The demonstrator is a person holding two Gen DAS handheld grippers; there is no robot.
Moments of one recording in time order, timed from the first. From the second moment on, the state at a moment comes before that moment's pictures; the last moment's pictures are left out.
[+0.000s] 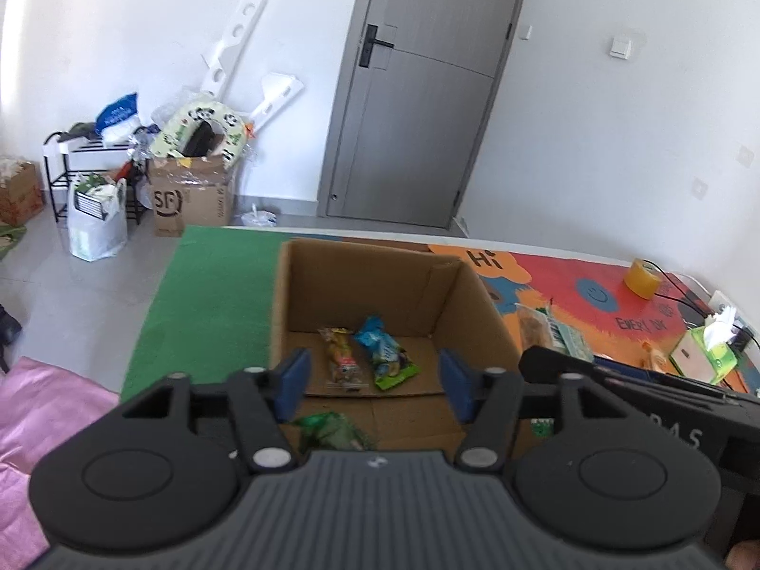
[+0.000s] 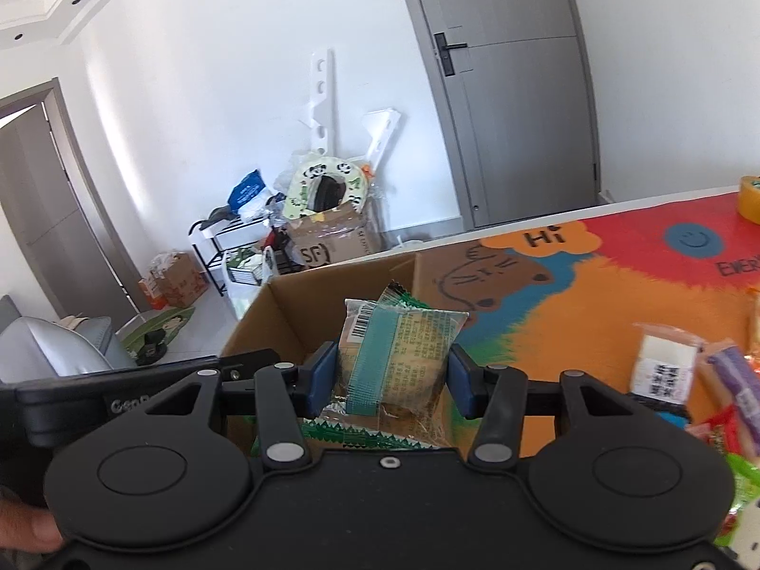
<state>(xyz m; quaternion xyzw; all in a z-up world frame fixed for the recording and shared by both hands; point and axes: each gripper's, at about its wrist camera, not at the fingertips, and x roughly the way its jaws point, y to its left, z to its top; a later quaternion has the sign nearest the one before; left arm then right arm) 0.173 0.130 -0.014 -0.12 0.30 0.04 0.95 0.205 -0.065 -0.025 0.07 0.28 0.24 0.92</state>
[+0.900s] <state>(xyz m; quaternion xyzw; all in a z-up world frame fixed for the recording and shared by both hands) 0.129 0.124 -0.002 -0.11 0.27 0.07 0.96 0.179 -0.108 -0.021 0.10 0.26 0.24 0.93</state>
